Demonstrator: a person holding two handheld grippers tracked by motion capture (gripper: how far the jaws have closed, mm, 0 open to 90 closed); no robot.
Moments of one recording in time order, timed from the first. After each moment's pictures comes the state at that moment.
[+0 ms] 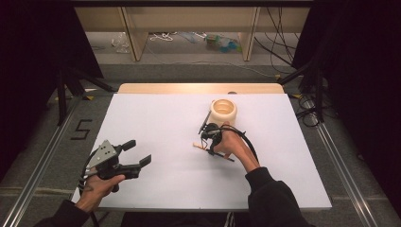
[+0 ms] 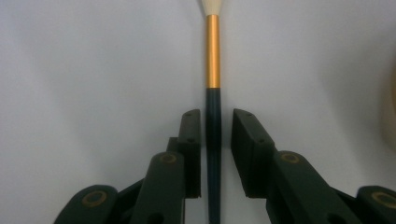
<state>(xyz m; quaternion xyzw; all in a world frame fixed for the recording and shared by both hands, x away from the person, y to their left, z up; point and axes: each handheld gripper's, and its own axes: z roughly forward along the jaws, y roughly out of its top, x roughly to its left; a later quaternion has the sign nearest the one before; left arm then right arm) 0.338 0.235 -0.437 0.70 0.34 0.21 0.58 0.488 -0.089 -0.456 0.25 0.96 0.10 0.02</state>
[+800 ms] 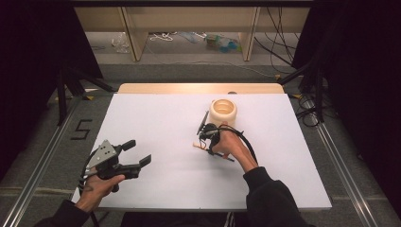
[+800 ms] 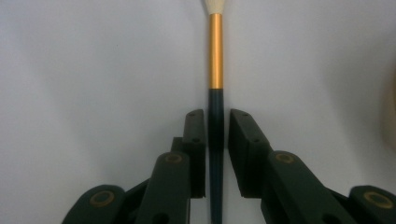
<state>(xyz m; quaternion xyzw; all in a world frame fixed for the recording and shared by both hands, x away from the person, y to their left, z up) 0.338 0.235 -0.437 0.70 0.34 0.21 0.58 0.488 -0.084 -0.456 0.24 0.97 0.08 0.02</state>
